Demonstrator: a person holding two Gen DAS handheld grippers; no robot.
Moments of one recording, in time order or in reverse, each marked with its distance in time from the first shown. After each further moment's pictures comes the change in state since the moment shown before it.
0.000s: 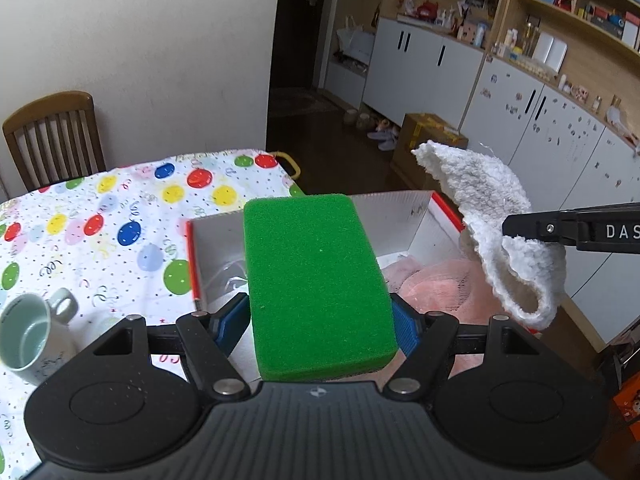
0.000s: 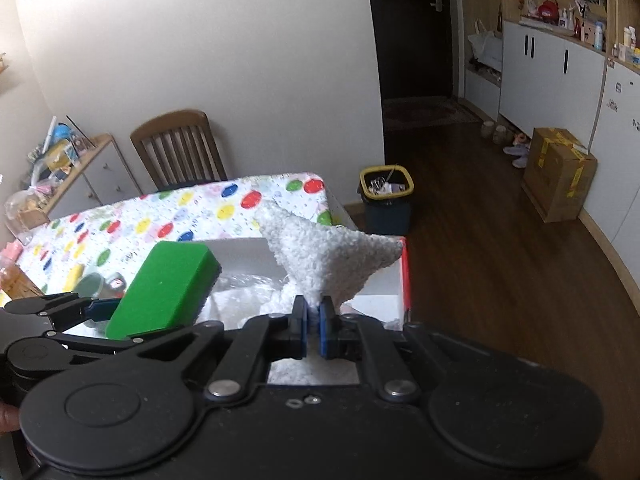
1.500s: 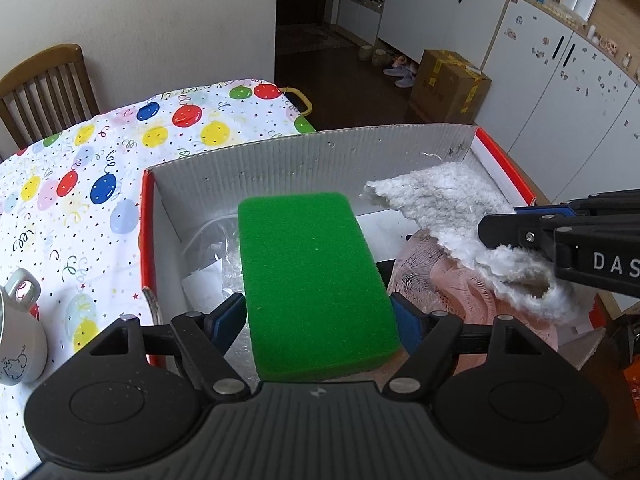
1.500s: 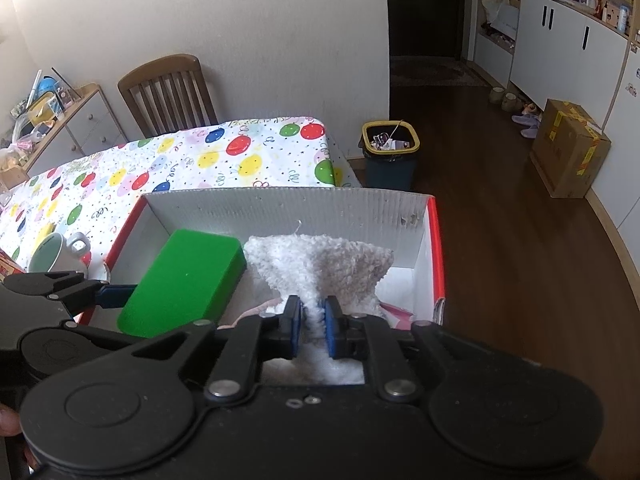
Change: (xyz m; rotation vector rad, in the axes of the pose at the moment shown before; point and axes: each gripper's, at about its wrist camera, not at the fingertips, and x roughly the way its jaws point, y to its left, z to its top) left arm 0.084 -0.006 0.003 0.006 0.214 0.049; right arm 0.069 0.000 -0.001 -0.044 0.142 -0.008
